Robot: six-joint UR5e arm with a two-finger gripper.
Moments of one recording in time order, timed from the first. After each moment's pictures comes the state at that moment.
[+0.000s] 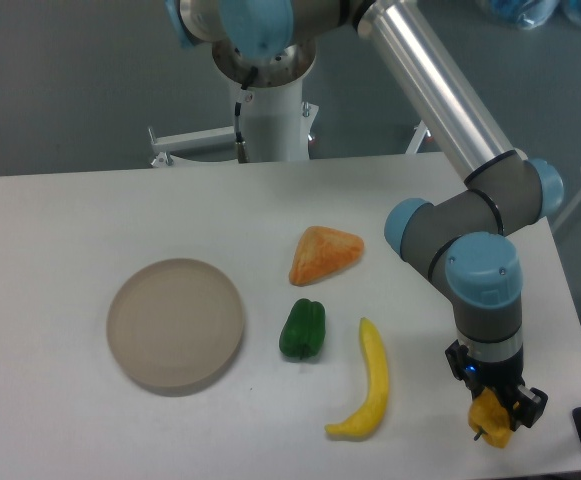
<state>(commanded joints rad) 2.34 -2.46 -0.86 -0.96 1.66 1.36</state>
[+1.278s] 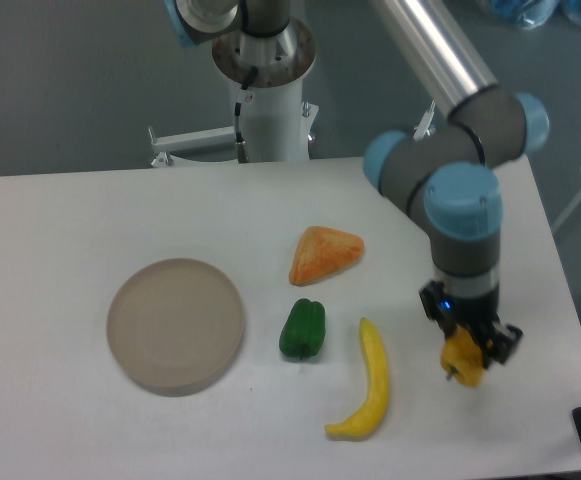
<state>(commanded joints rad) 2.30 -2.04 -1.29 -1.15 1.63 1.14</state>
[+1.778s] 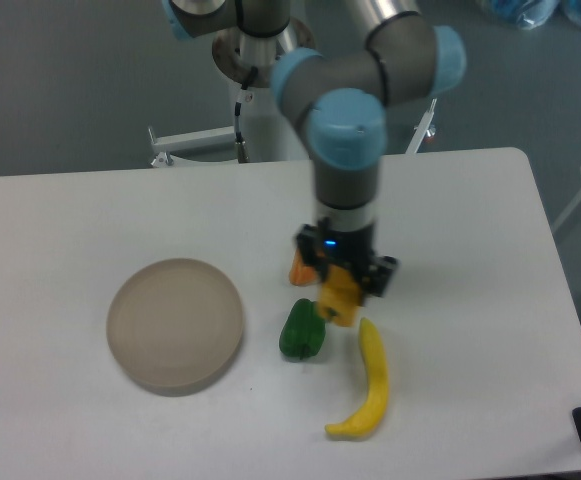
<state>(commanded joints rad) 2.07 -1.95 -1.40 -1.15 1.51 0.59</state>
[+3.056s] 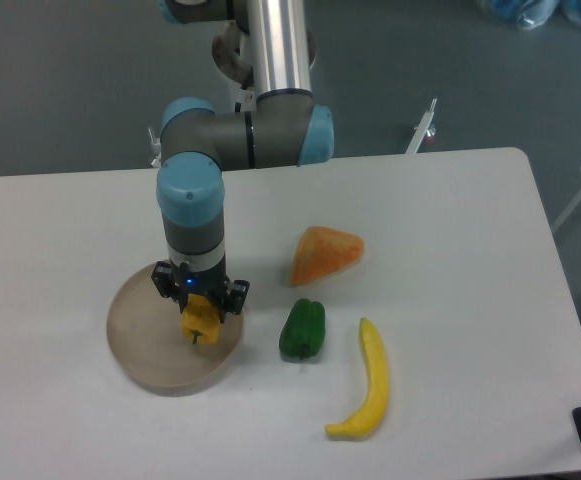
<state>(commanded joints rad) 1.93 -2.06 -1.53 -1.01 1.51 0.35</state>
